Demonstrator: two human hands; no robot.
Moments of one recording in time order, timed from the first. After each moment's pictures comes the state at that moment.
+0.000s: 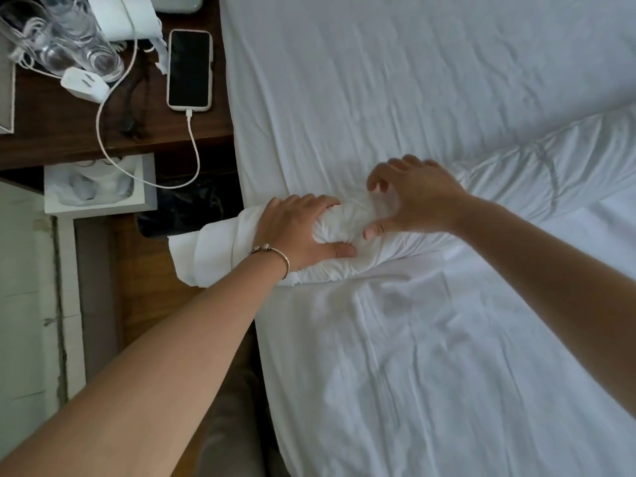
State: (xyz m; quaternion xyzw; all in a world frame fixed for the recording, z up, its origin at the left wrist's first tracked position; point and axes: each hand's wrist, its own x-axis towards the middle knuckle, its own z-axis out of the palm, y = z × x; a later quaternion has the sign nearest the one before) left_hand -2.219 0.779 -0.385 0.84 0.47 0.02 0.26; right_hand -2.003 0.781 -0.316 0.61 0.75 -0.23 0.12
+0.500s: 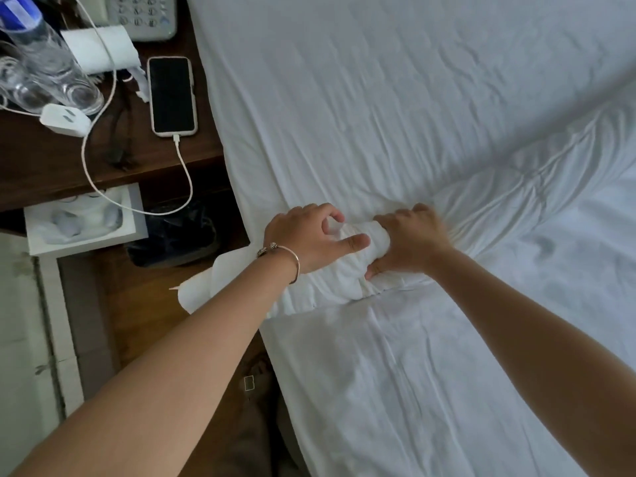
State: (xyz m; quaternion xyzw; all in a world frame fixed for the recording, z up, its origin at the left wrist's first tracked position) left_hand -2.220 0.789 -0.360 0.79 0.47 -0.03 0.39; right_hand -2.029 0.730 -0.351 0.68 0.69 -0.12 0.22
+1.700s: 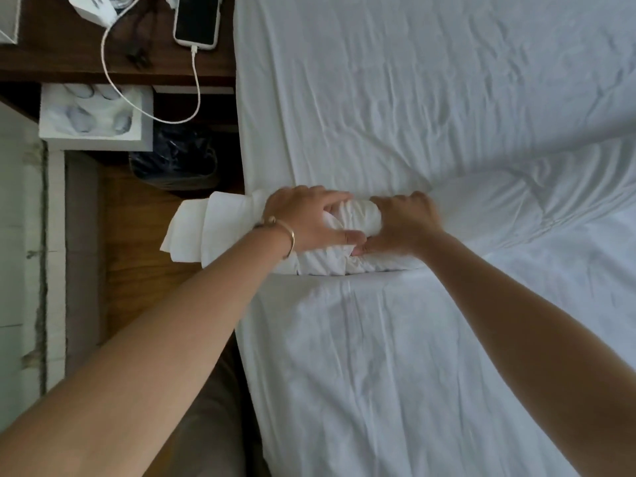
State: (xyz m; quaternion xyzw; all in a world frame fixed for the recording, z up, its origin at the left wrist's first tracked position) left_hand -2.210 0.687 -0.352 0.81 0.47 -0.02 0.34; right_hand -2.020 0.658 -0.340 0.64 0.71 -0.14 0.25
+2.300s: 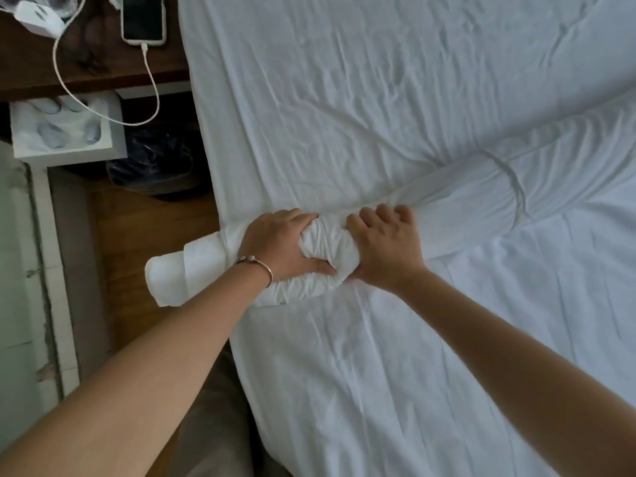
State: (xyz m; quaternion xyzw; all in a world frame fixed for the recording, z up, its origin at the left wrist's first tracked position) left_hand -2.199 0.612 -0.377 0.84 0.46 -0.02 0.28; right_hand -2.009 0.550 -0.354 0.63 0.78 0.01 0.03
